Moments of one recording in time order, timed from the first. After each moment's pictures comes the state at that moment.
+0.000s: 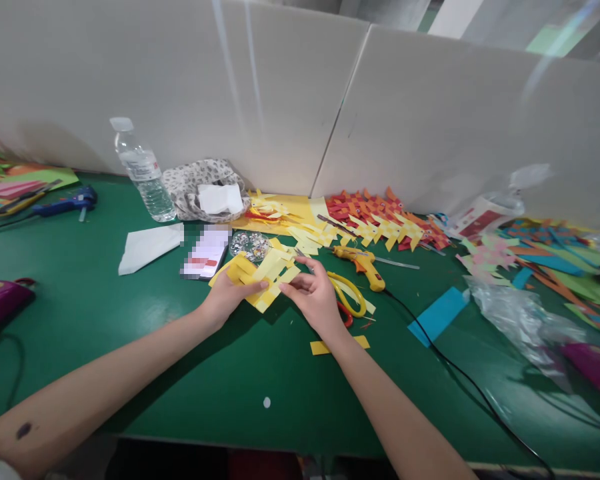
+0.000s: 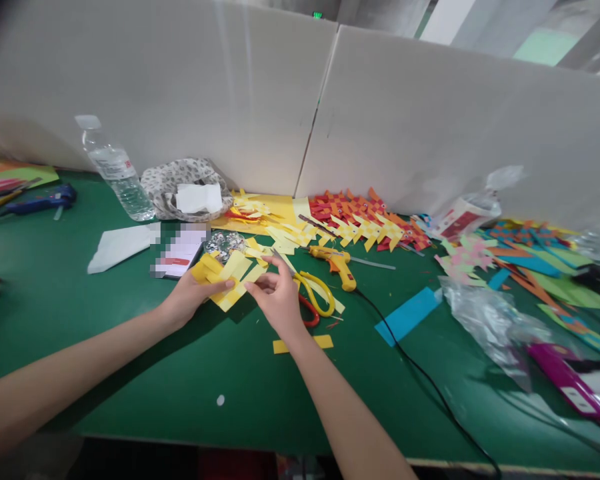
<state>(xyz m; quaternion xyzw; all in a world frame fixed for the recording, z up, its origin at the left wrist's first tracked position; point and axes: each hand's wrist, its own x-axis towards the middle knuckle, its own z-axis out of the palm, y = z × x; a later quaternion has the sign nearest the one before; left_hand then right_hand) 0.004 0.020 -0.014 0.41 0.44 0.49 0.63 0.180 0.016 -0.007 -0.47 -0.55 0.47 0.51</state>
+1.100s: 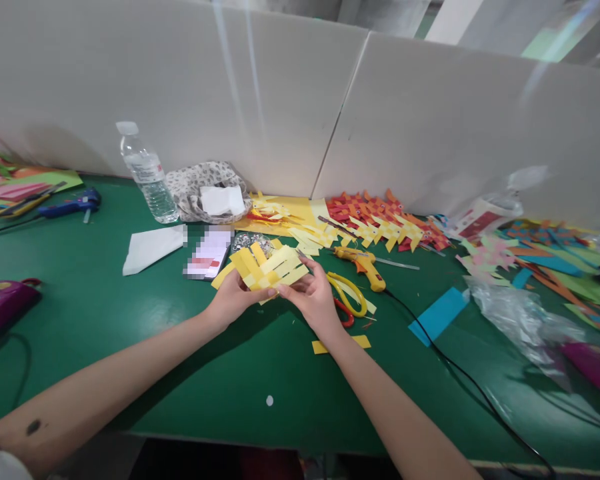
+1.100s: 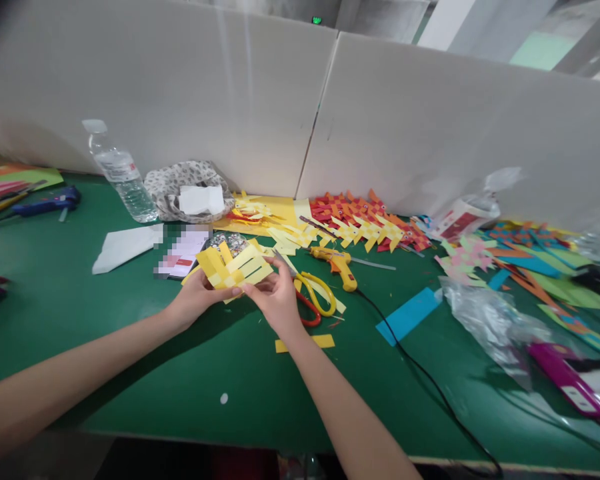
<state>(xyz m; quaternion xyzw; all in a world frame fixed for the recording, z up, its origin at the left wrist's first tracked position) 0.009 0.015 -0.005 0.50 0.42 0.48 0.59 0.170 0.014 -0.007 -0.44 -0.49 0.51 0.55</state>
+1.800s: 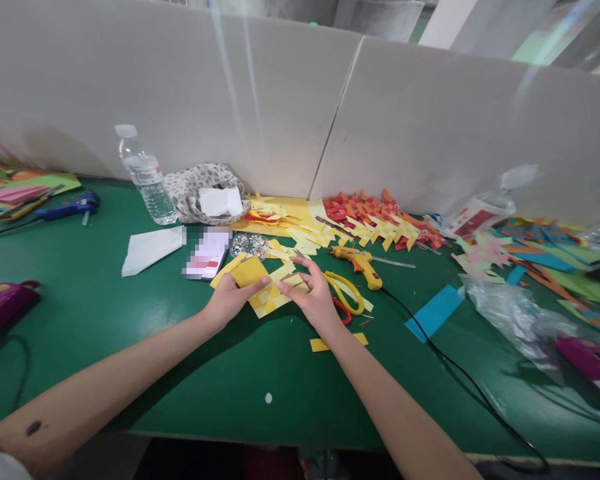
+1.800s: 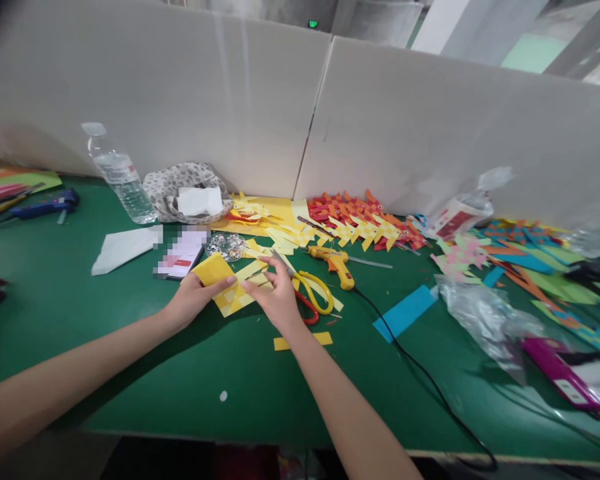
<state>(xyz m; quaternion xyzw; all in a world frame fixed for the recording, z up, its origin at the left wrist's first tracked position) 0.007 0.015 -0.010 0.47 0.48 0.47 0.58 0.177 0.012 -0.002 -0.46 -0.52 0.52 0.50</state>
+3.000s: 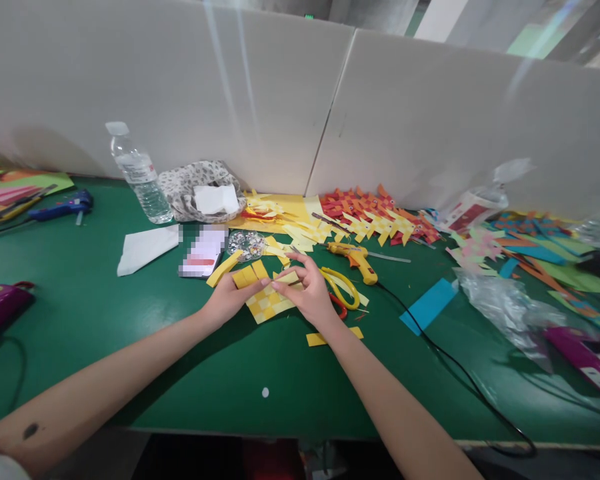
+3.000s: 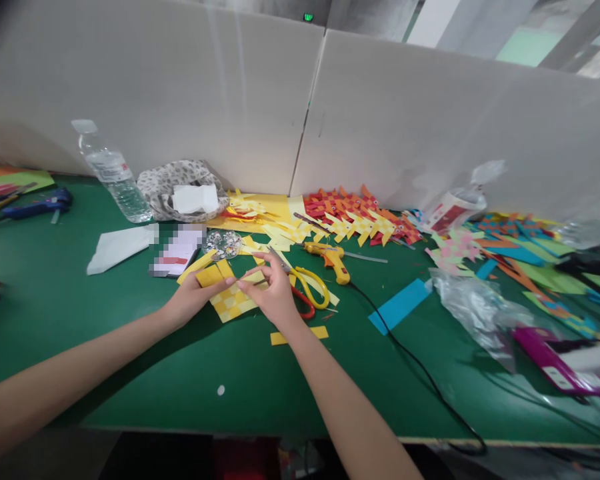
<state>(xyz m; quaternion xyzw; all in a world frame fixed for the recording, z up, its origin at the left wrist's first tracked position) 0.008 0.011 -0.007 0.50 0.43 0.44 0.61 0.180 0.014 -0.002 -0.45 -0.60 0.44 0.50</state>
